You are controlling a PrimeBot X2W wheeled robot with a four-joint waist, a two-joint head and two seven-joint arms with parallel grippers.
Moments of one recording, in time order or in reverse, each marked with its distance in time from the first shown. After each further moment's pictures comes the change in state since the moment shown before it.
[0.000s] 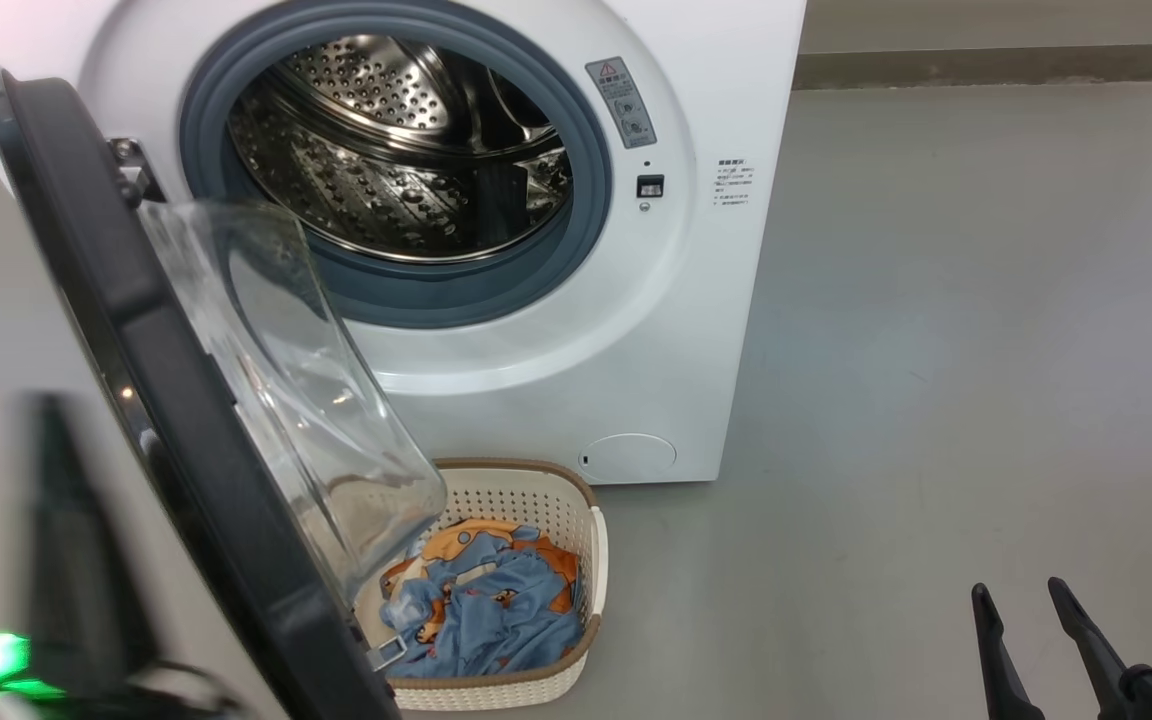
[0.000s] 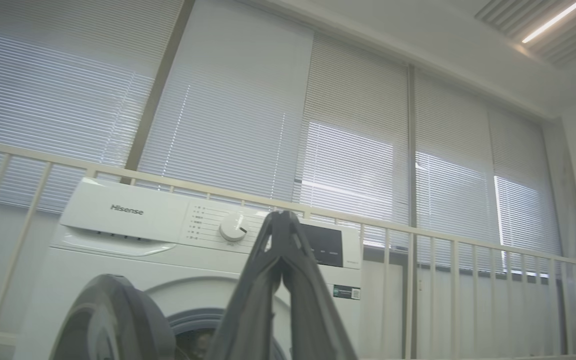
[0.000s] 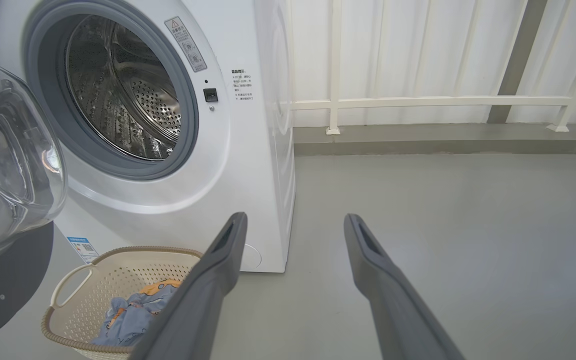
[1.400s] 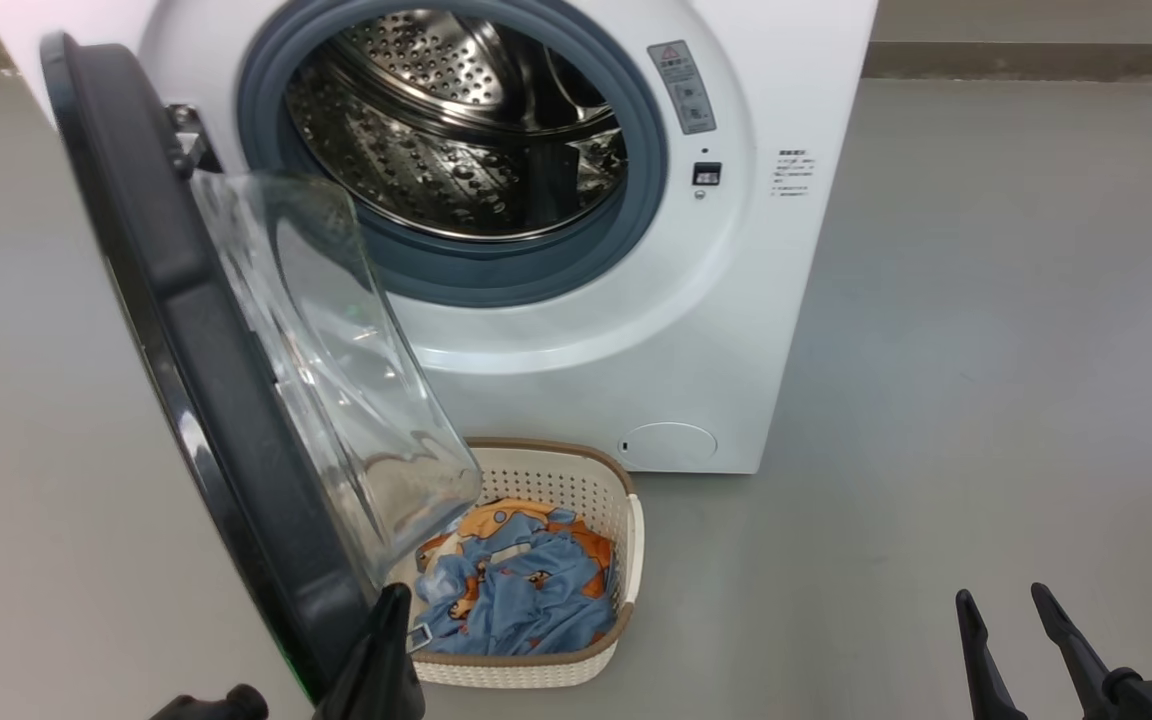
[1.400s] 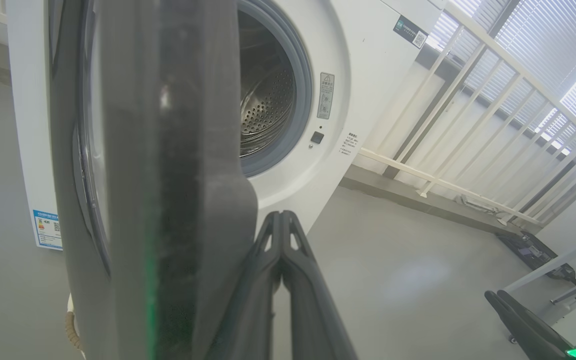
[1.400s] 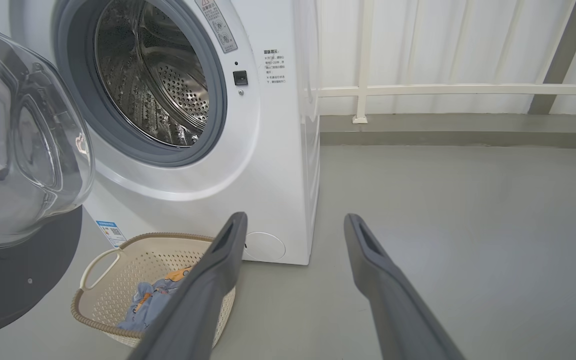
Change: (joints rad) left arm 0.146 0.036 -0.286 0.351 -0.145 0.181 0.249; right arm 0.000 0.008 0.020 0.013 0.000 0.000 0.000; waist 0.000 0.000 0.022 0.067
